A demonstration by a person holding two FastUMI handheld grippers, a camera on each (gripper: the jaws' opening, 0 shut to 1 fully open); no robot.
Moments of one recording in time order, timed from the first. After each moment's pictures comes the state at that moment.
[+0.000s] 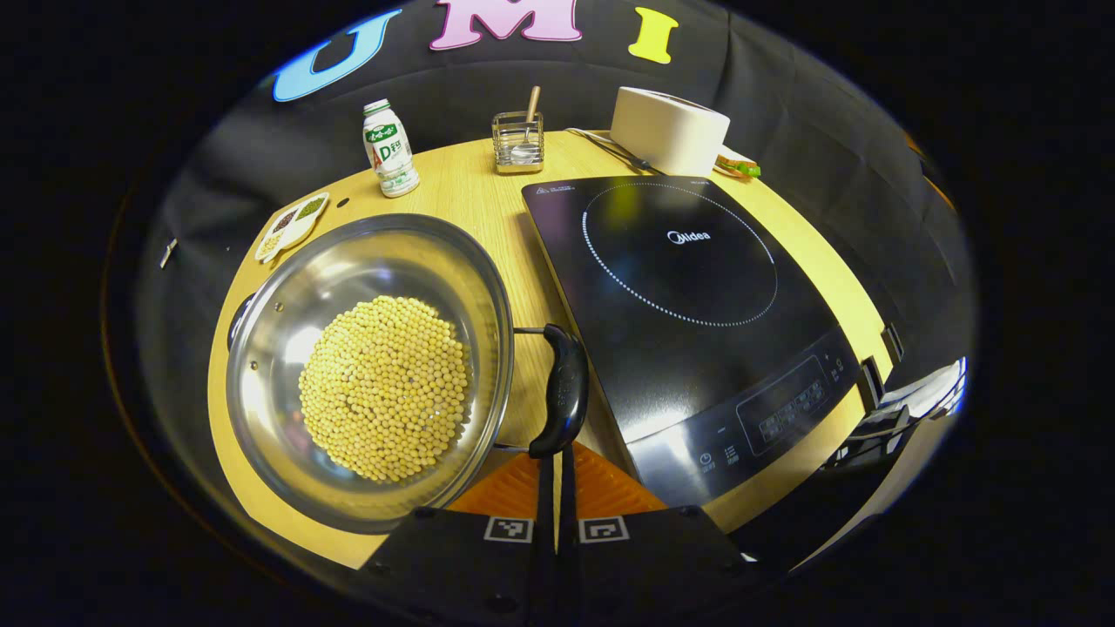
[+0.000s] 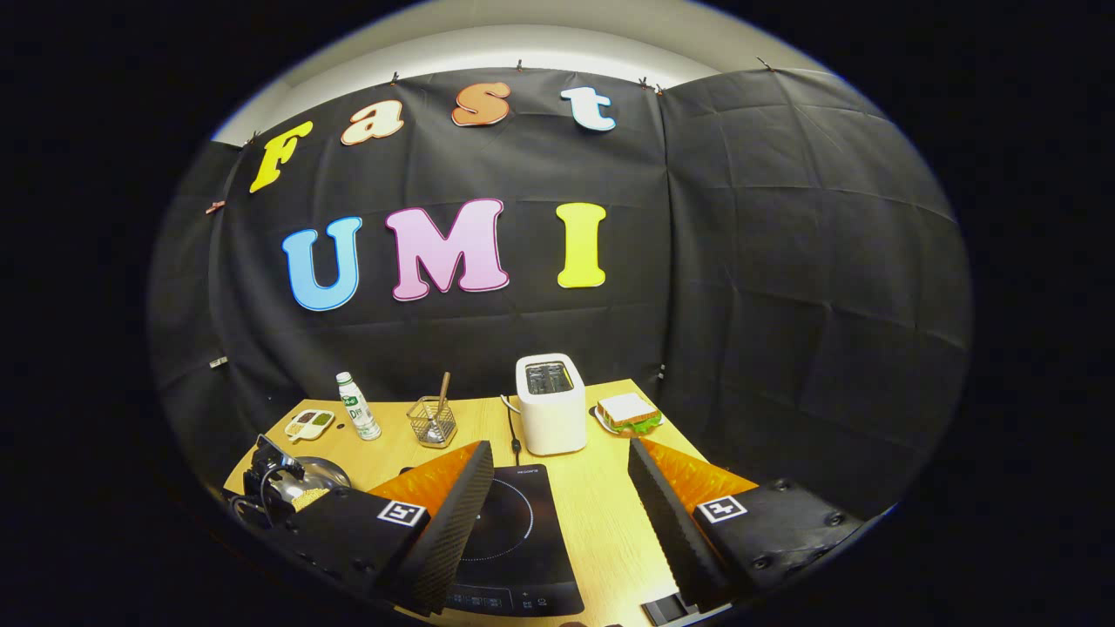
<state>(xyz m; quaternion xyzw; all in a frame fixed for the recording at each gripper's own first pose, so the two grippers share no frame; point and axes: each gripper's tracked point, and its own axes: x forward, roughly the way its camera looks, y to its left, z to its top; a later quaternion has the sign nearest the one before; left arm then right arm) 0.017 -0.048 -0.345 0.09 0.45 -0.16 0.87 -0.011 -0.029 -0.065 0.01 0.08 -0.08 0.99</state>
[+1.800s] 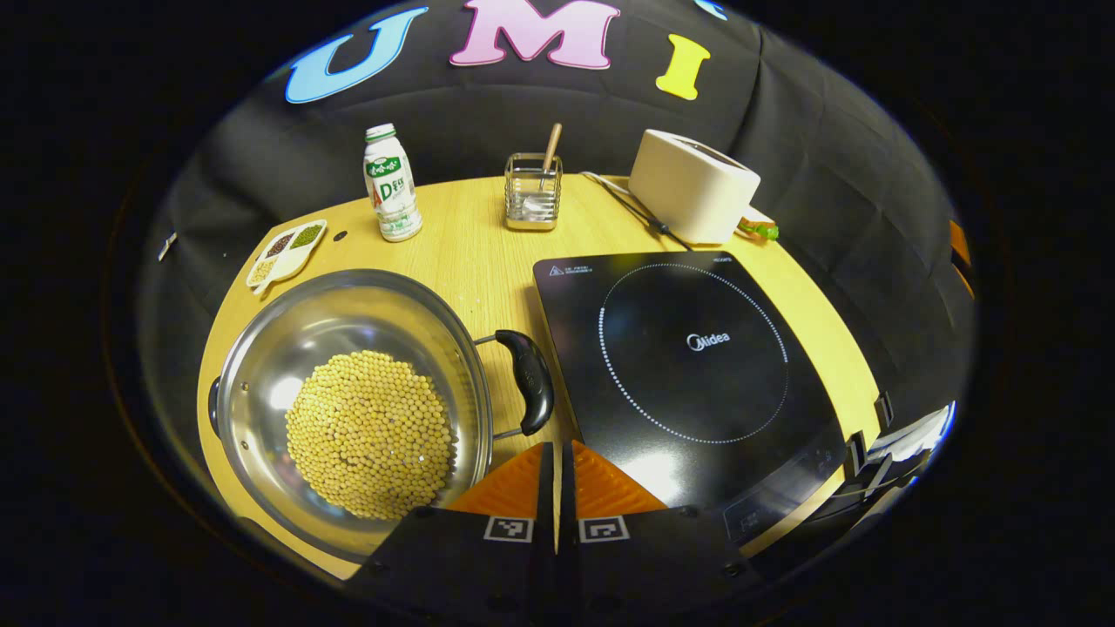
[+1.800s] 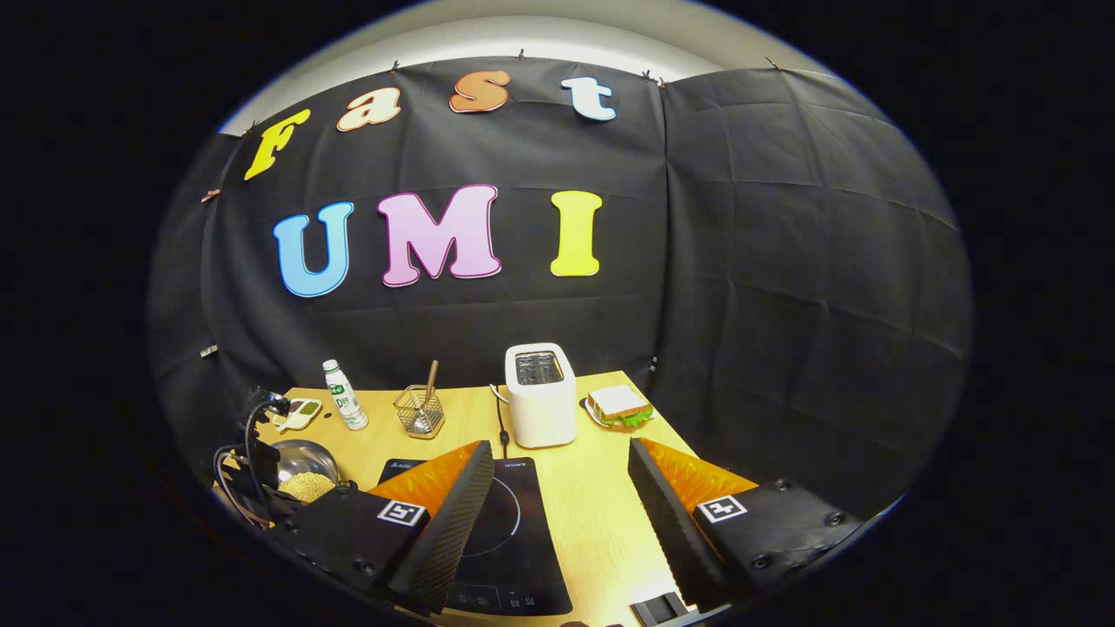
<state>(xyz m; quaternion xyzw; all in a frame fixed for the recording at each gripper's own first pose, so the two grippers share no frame) 0.087 -0.068 -0.304 0.03 0.39 -0.17 0.91 -0.002 -0.030 -0.074 0.00 0.10 -0.08 0.99</state>
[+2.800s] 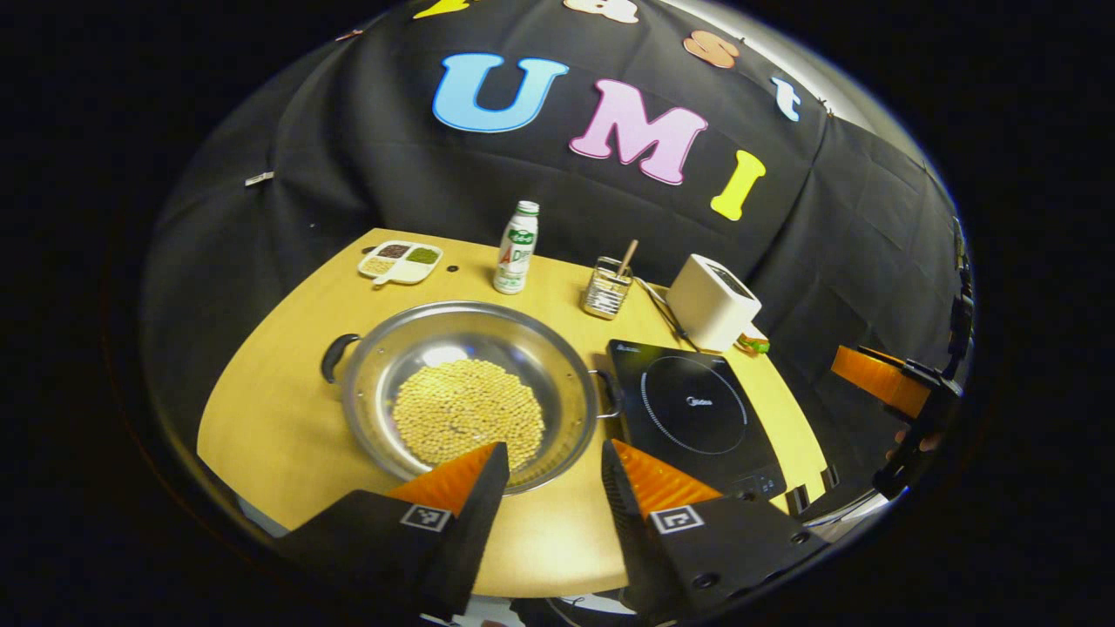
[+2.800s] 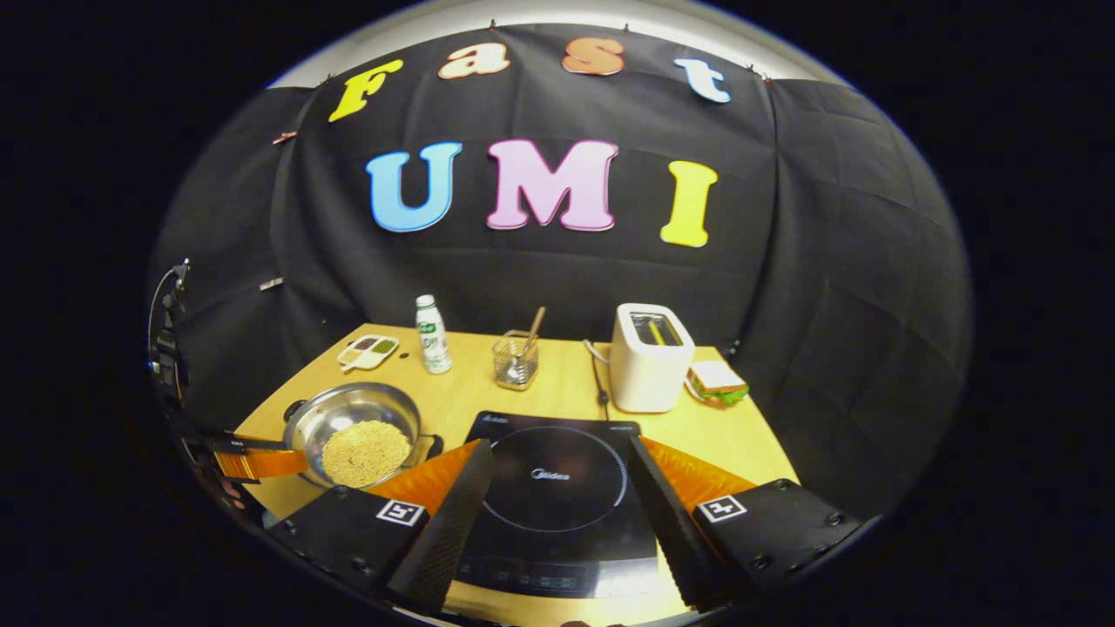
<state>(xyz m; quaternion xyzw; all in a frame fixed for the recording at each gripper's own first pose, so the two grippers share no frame) 0.004 0.071 -0.226 -0.10 0.27 -0.08 0.95 -0.004 0.123 -0.137 -0.06 0.19 0.05 0.98</state>
